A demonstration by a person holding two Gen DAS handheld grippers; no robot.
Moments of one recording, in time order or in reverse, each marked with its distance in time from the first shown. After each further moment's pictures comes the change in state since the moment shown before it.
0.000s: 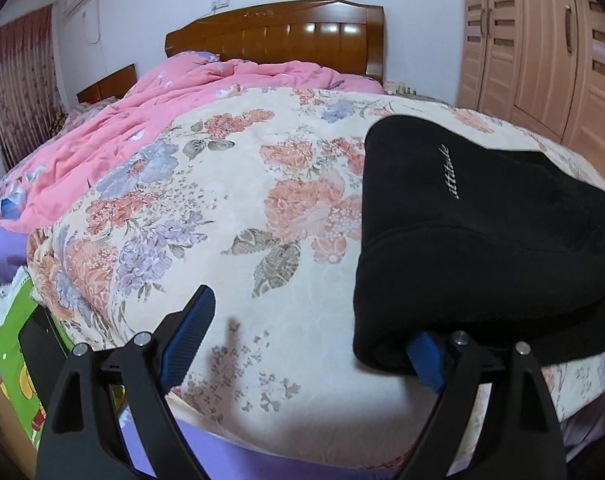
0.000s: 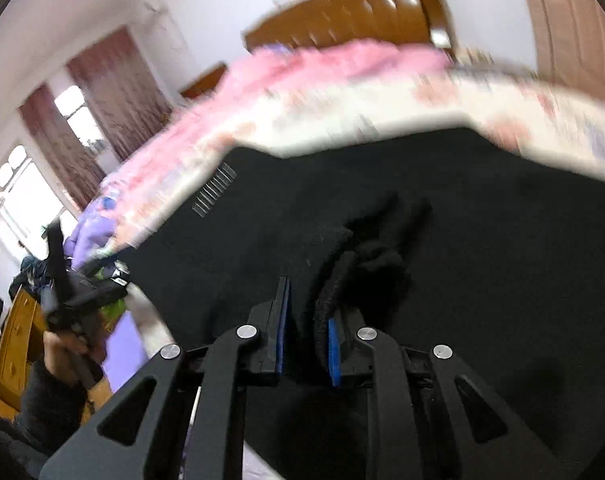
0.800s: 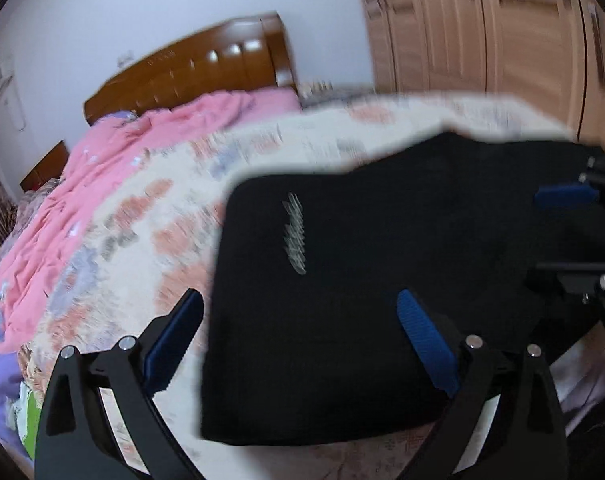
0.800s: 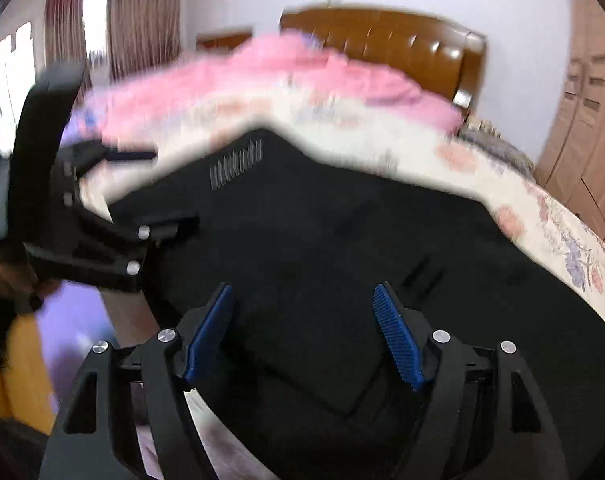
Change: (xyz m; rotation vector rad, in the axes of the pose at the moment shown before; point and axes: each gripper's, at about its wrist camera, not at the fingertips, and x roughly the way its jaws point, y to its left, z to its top) left arm 0.001 -0.104 0.034 0.335 -0.011 -0.115; right arm 0.019 0.075 -0.001 -0.426 0.040 -0.243
